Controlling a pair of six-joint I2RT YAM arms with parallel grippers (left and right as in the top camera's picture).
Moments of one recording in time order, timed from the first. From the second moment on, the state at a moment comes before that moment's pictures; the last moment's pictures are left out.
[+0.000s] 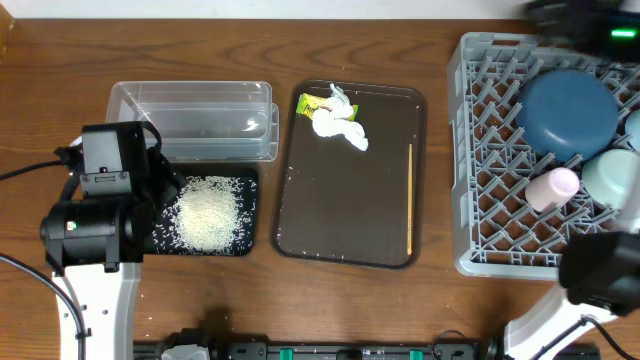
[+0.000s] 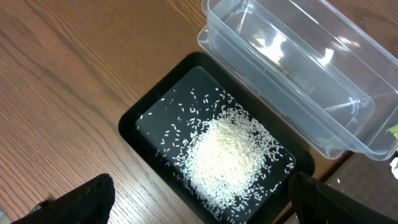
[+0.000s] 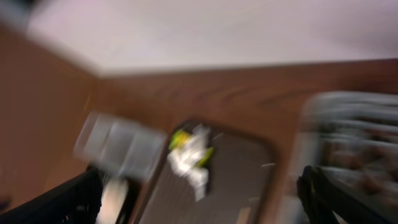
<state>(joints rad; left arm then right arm) 0.06 1.11 1.28 -1.21 -0.32 -0.62 -0.21 1.91 2.14 -1.07 -0.84 0.02</state>
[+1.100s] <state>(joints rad) 0.06 1.11 1.28 -1.21 -0.32 -0.62 0.60 2.33 2.14 -1.54 0.29 0.59</state>
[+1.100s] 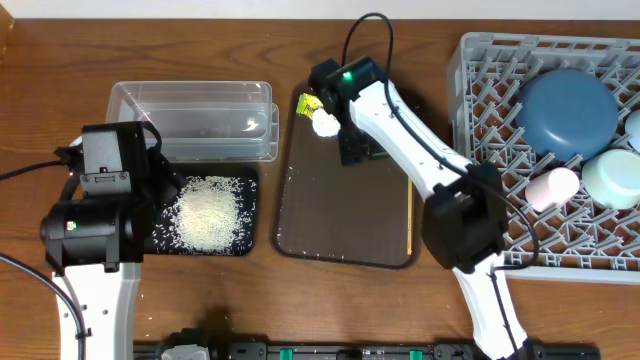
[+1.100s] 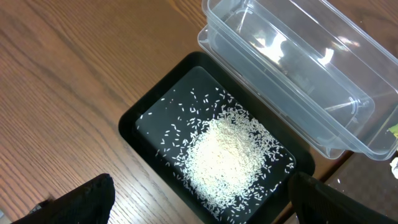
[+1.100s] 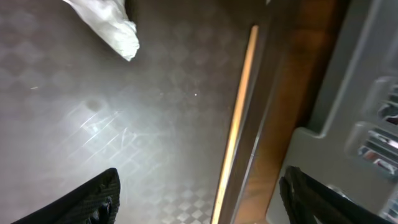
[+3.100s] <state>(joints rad) 0.06 1.11 1.28 -1.21 -0.32 -0.62 0.38 1.68 1.37 -0.99 -0.02 0.35</state>
